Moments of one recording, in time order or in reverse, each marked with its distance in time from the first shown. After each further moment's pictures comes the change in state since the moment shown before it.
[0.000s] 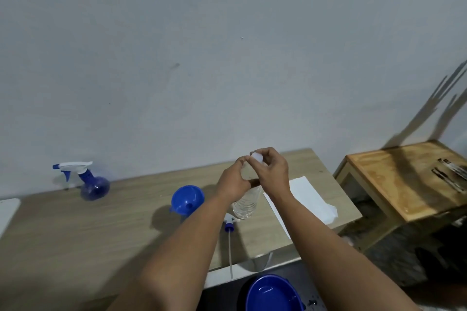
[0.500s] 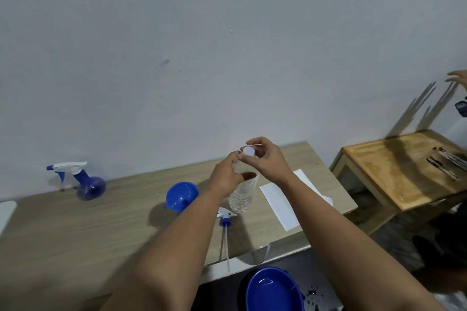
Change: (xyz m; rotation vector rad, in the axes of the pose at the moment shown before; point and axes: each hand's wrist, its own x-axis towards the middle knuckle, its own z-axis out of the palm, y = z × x) left_hand 0.003 -0.005 0.000 -0.047 0.027 0.005; right_hand 0.015 -0.015 -0.026 -0.014 -0.296 0.053
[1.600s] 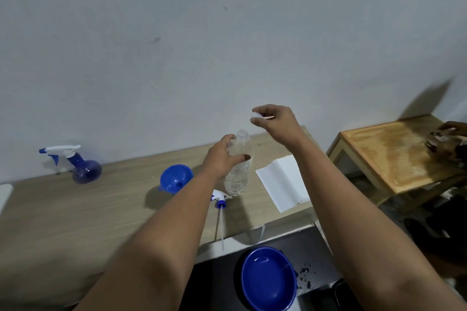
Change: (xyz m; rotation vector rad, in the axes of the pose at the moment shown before) left_hand 0.004 -0.005 0.004 -0.008 0.040 -0.007; right_hand 0.021 -0.037 -0.043 -0.176 0.072 0.006
